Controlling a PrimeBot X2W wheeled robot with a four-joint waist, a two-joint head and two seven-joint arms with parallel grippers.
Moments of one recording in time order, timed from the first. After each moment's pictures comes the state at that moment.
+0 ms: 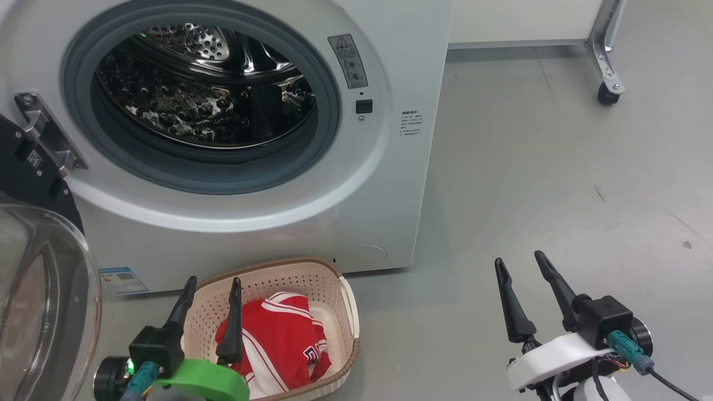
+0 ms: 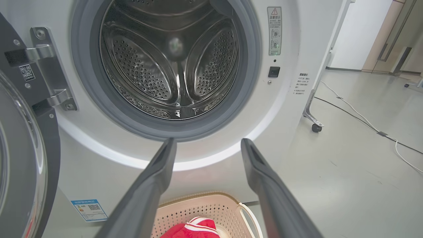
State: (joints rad) left arm -0.05 0.04 -0.22 0.26 -0.31 0.03 -0.25; right arm -0.01 -0.05 0.21 0.20 0.26 0.05 -0.26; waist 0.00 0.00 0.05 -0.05
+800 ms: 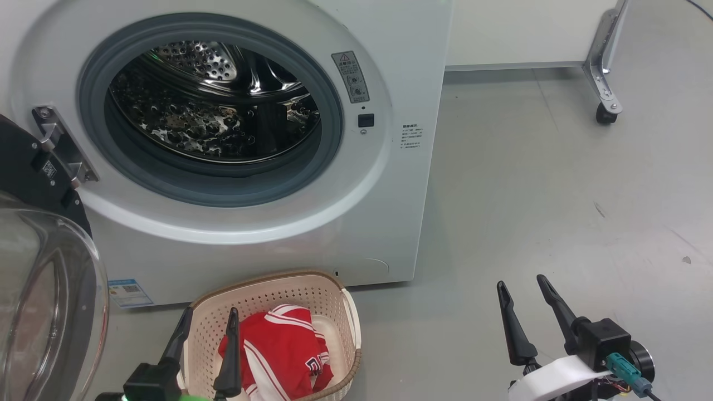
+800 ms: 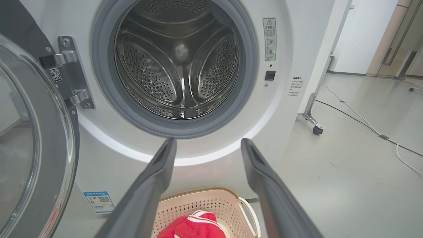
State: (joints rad) left arm 0.12 0.05 -0.22 0.08 -0.30 0.08 -0.22; right arm 0.07 -0.05 0.21 0.18 0.25 0.02 -0.26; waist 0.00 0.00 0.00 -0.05
